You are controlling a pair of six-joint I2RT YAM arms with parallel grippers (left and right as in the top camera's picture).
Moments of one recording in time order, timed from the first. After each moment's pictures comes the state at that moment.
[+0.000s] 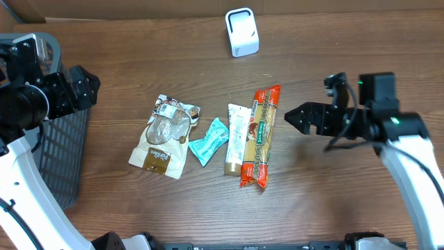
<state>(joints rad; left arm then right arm) 0.45 1.50 2.10 -1.56 0.32 0.06 0.08 1.37 1.07 -0.78 -0.70 0.20</state>
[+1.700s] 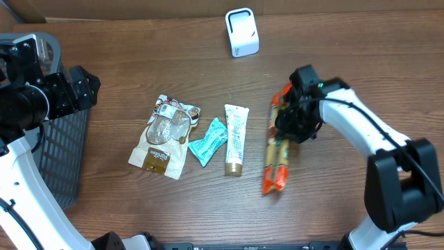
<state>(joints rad) 0.45 1.50 2.10 -1.56 0.32 0.06 0.32 1.83 1.32 -1.02 -0.30 0.37</state>
